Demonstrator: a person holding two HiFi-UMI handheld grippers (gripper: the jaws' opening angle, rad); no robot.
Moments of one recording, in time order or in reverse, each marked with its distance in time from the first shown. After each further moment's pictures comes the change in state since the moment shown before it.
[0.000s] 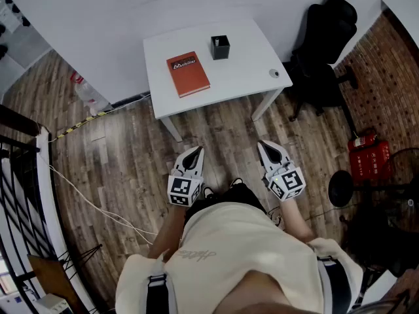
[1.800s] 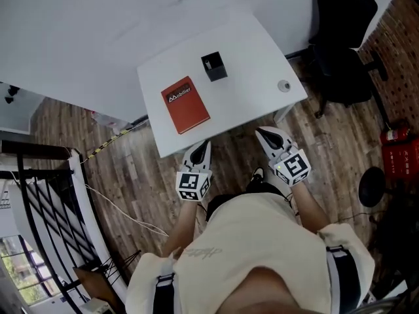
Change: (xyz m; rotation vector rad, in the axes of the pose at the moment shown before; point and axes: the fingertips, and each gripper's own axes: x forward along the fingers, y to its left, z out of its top) left arm 0.216 0.057 0.043 0.071 0.124 0.049; right arm 0.154 -0.166 0.022 0.023 -0.051 0.149
